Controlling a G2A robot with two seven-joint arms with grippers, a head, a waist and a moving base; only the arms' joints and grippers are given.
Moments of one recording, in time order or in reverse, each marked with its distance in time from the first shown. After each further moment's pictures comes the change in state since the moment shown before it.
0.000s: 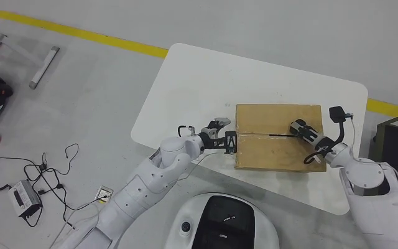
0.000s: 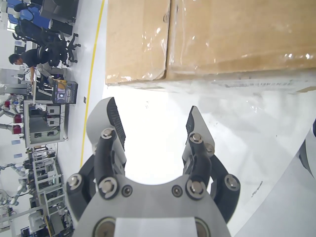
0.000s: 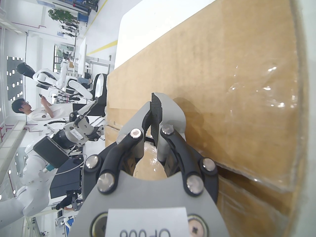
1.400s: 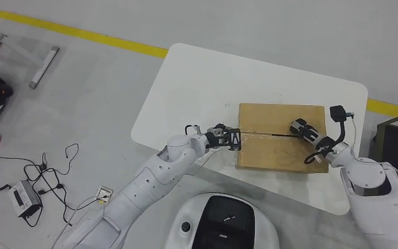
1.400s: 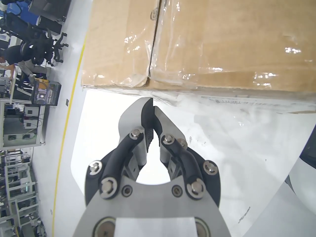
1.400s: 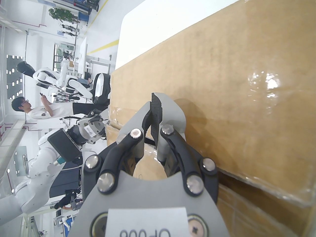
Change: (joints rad) left arm -0.069 -0.049 0.052 0.141 -0.104 0.043 0.057; right arm -0.003 0.002 0.006 -0.014 -0.005 0.002 0.006
